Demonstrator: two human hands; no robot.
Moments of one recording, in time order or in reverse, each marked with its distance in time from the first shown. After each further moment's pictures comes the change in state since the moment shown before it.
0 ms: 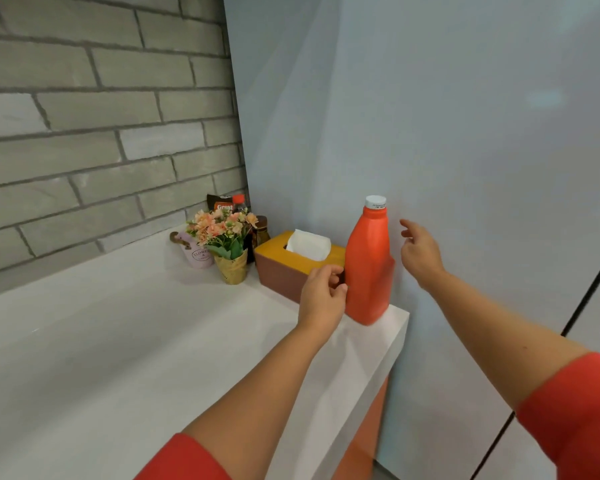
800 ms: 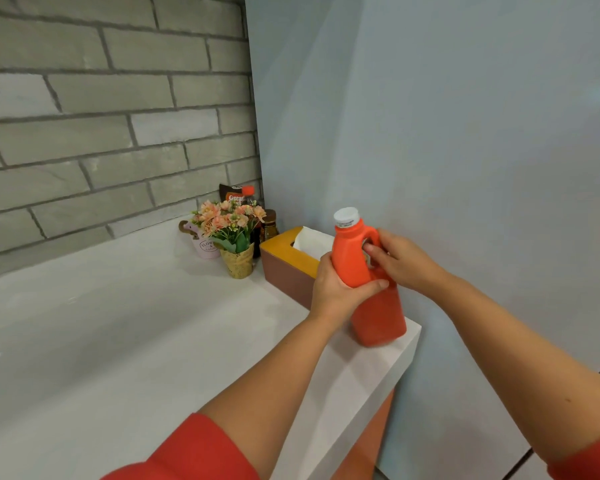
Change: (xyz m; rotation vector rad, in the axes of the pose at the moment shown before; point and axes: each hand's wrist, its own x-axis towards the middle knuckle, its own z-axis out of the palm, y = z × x) left_hand 0.034 -0.003 0.031 -0.223 0.080 -0.138; right_hand -0.003 -0.027 0.006 -0.139 -0.512 -0.412
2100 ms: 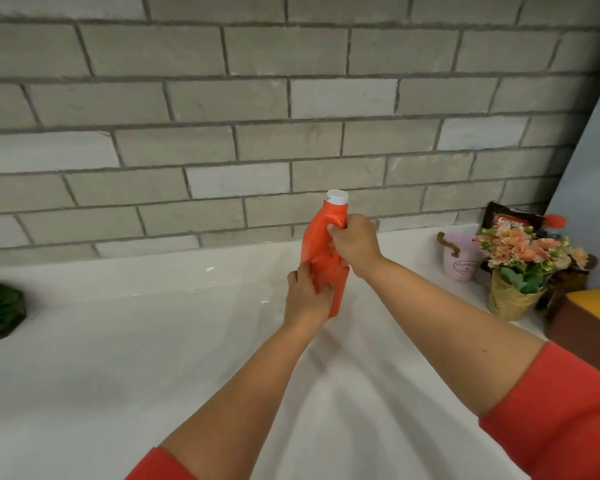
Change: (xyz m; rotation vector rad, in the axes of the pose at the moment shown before) left_hand -0.066 -0.077 -0.432 0.327 0.600 -0.281; right_hand 0.095 -0.401 0.313 0.459 -0.209 -0.092
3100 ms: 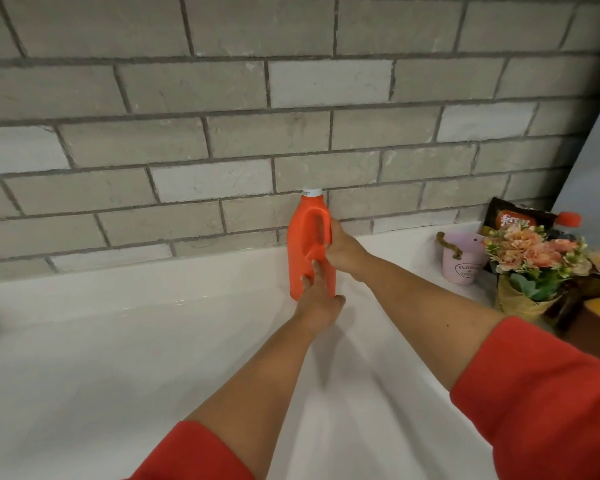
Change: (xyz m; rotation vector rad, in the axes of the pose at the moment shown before) left_hand 0.067 -0.014 0.049 0.201 -0.310 -0.134; right_hand 0.059 0.042 0.012 -0.173 -0.304 0.049
